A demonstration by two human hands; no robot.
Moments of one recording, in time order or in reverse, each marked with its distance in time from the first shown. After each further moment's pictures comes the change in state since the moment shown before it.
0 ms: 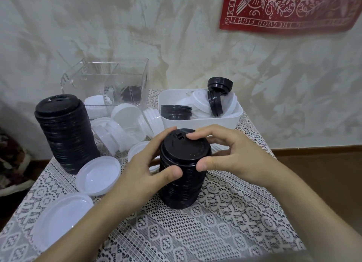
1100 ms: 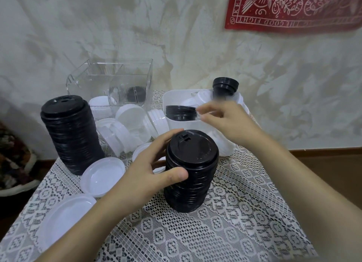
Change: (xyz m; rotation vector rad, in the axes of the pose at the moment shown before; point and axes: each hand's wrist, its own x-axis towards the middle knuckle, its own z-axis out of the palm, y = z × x) left_hand 0.003 0.004 -0.007 -0.053 -0.056 -0.017; right_hand 0.079 0.019 -0.025 -0.384 0.260 0.032
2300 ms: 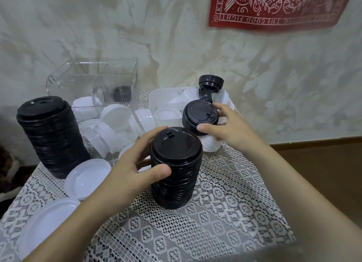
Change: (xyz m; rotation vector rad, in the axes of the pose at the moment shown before) left_hand -0.001 0.002 0.002 -0.043 -0.001 0.025; right_hand -0.032 0.027 -0.008 0.215 0.116 0.264
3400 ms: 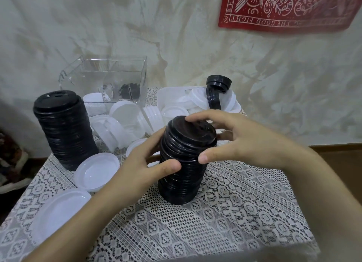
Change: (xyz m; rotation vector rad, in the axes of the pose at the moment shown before) left_hand 0.000 -0.005 0.002 0.052 -0.007 0.016; right_hand -0.059 -0.067 -0.017 -0.136 -0.508 -0.242
